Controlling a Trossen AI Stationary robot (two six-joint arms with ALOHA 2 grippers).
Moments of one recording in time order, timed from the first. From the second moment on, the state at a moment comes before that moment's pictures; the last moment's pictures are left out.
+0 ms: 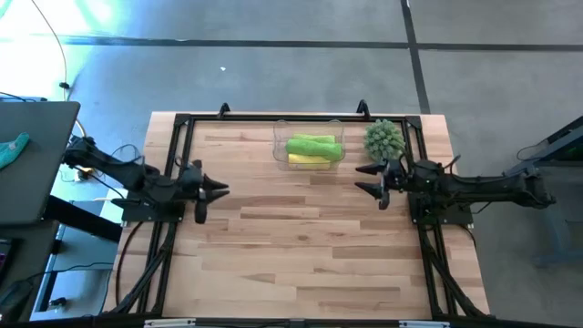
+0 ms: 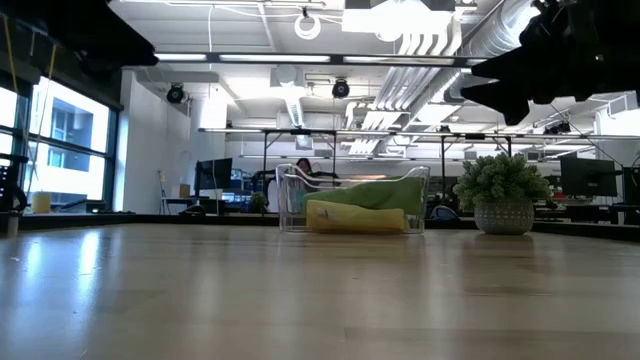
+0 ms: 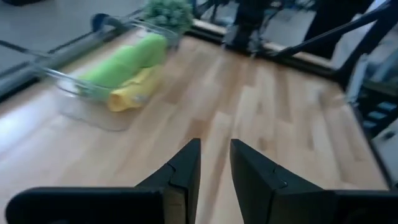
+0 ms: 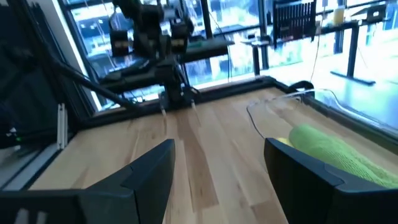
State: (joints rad) left arm -0.32 0.50 0.49 -0.46 -0.60 -0.47; right arm -0.13 0.48 0.13 0.33 -0.01 0.17
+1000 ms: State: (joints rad) left arm -0.16 0.48 0.01 0.18 -0.67 -0.44; right arm -0.13 0.48 0.01 0.31 -0.01 0.28
